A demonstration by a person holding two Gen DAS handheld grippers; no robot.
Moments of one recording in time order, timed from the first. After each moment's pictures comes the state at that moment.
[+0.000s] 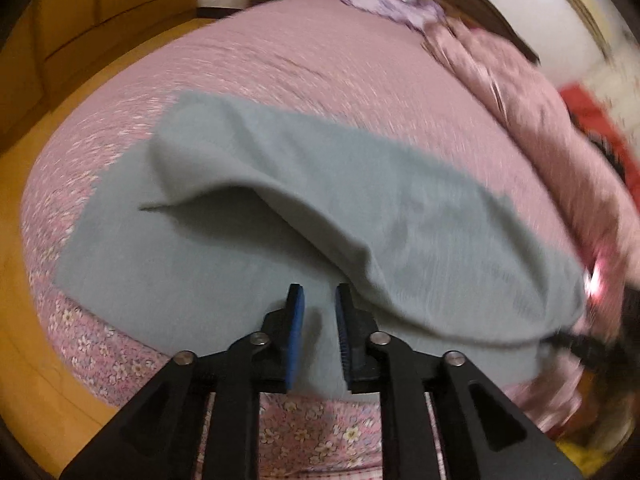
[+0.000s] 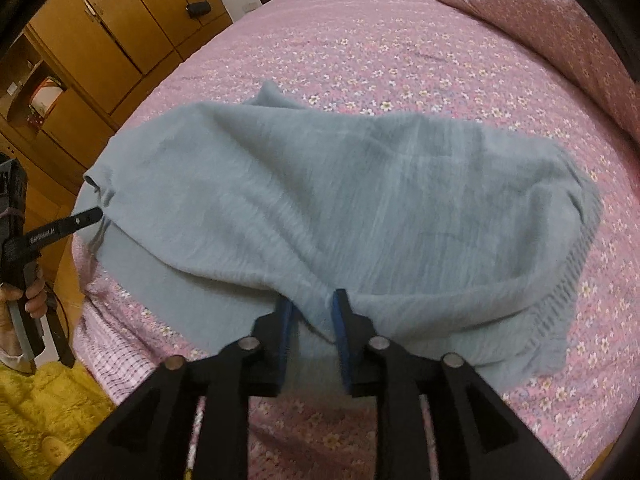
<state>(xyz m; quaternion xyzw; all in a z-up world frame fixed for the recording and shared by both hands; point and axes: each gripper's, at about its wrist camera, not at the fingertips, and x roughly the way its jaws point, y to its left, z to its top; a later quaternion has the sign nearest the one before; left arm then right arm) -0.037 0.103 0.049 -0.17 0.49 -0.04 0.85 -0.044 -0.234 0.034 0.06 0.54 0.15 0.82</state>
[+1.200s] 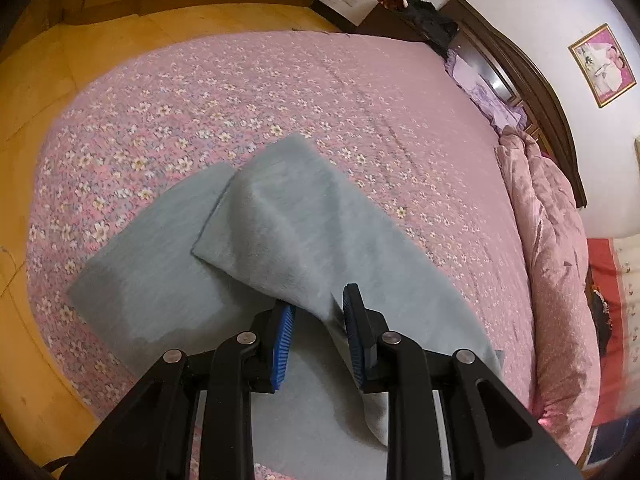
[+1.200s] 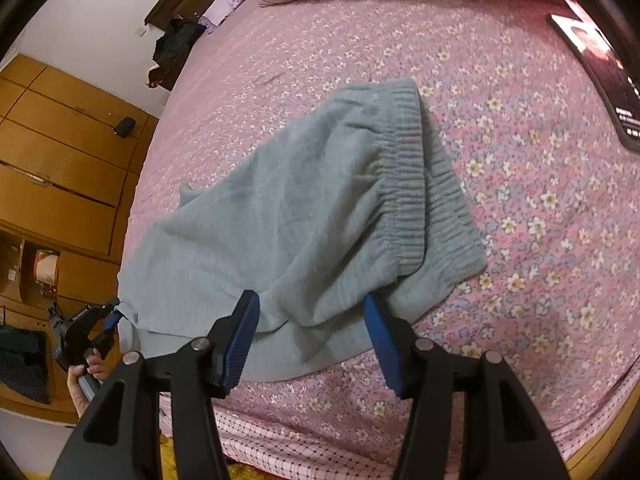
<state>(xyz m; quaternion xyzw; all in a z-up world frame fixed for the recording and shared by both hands) -0.002 0.170 0.046 -0.35 0.45 0.08 0.82 -0.076 -0.341 0.032 0.33 0.51 0.04 0.79</state>
